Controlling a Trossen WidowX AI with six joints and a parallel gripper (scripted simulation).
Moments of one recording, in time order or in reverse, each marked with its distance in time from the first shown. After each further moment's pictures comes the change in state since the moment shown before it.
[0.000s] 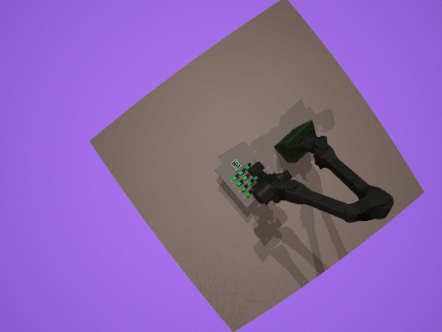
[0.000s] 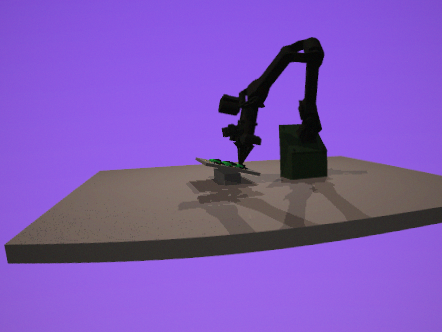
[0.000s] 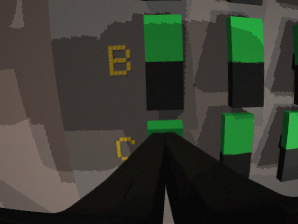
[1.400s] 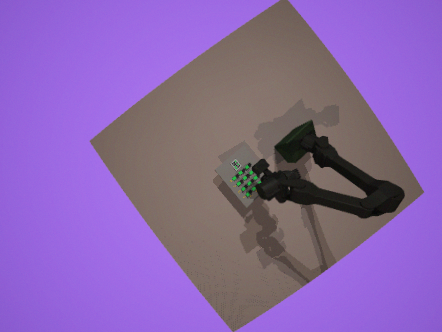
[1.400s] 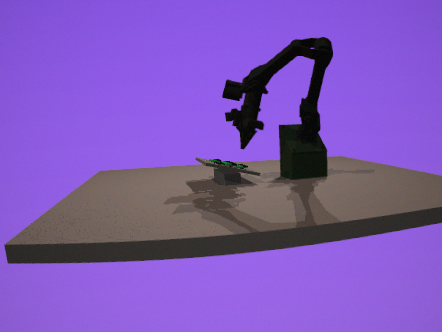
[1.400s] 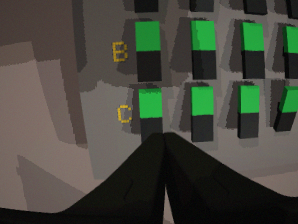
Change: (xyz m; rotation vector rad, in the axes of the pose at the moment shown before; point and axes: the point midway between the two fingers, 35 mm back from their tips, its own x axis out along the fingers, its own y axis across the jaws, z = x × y) arm -0.051 -0.005 0.000 0.012 -0.025 -0.015
